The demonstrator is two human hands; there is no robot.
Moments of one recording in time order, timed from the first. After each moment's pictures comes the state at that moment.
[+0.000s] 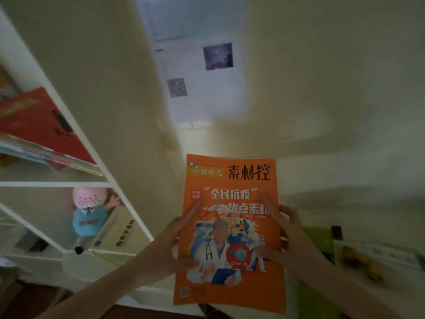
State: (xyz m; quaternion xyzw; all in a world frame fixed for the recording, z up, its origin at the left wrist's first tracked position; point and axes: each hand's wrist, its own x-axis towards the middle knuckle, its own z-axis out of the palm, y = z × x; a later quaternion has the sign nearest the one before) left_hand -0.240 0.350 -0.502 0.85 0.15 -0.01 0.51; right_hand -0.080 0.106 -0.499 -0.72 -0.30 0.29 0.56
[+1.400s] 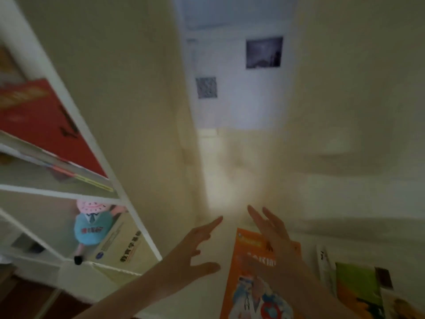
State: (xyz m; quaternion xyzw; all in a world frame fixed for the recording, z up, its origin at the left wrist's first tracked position) left_hand -0.212 0.384 -0.502 0.85 0.11 0.02 0.51; right_hand -0.081 0.200 -0.488 -0.78 -0.40 0.23 0.43
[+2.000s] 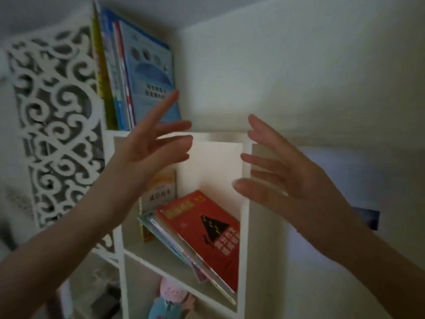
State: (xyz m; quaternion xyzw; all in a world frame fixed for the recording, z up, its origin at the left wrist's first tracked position) left_hand -0.371 0.441 -0.128 0.77 0.05 0.53 0.35; right_hand -0.186 0.313 -0.149 -0.46 -0.69 0.04 0.56
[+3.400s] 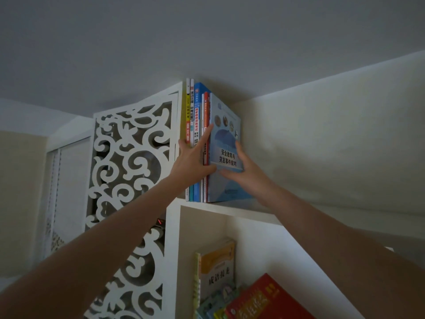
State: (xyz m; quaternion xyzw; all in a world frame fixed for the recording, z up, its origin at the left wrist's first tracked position) left_hand -0.383 0.689 -0.008 0.80 0.30 0.52 -0.01; right_hand -0.234 0.633 -0.023 -0.47 -0.68 0.10 0.55
